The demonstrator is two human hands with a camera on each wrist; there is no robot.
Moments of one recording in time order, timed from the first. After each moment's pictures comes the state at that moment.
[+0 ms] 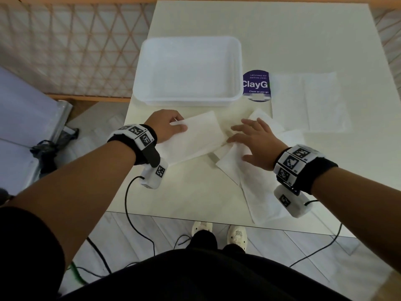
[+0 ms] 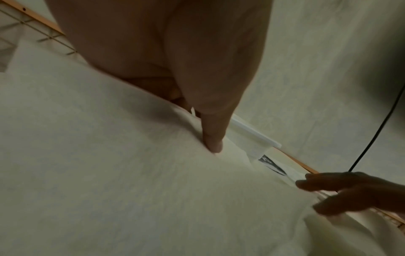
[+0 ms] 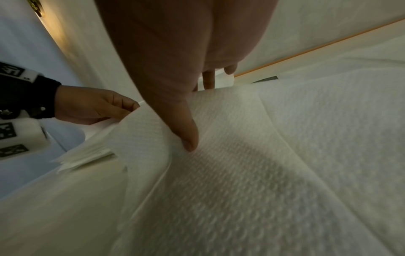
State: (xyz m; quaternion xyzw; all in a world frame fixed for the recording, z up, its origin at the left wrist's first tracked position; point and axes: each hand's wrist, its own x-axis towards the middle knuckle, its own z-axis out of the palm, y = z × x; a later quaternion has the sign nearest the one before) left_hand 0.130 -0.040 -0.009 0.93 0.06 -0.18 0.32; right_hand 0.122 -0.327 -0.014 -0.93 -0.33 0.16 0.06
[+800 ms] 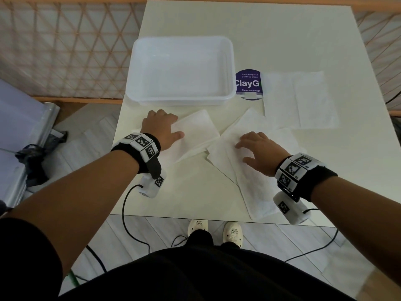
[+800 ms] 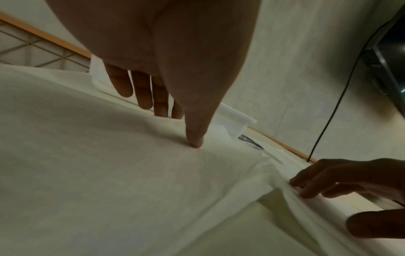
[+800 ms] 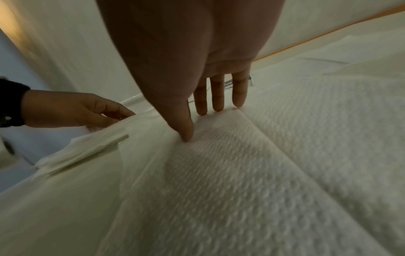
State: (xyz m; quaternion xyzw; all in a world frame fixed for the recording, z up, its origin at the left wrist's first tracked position) left_hand 0.120 -0.052 -0.021 0.98 0.03 -0.15 0.13; right_hand 0.099 -0.344 -0.020 -0.94 -0.22 0.22 0.10
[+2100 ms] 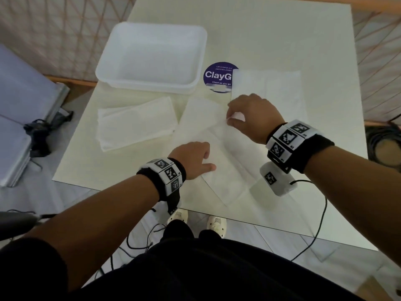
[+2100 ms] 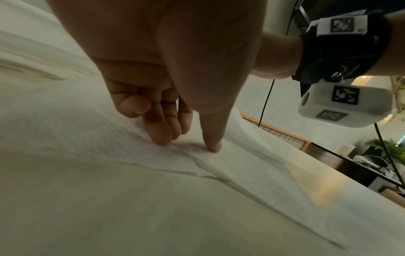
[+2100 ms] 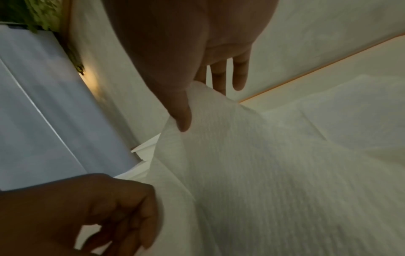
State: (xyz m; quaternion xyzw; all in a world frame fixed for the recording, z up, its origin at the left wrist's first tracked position) left_hand 0.054 -0.257 -0.029 0.95 -0.04 -0.24 0.19; right_hand 0.156 -0.436 0.027 -0.93 -0.30 0.10 0.17
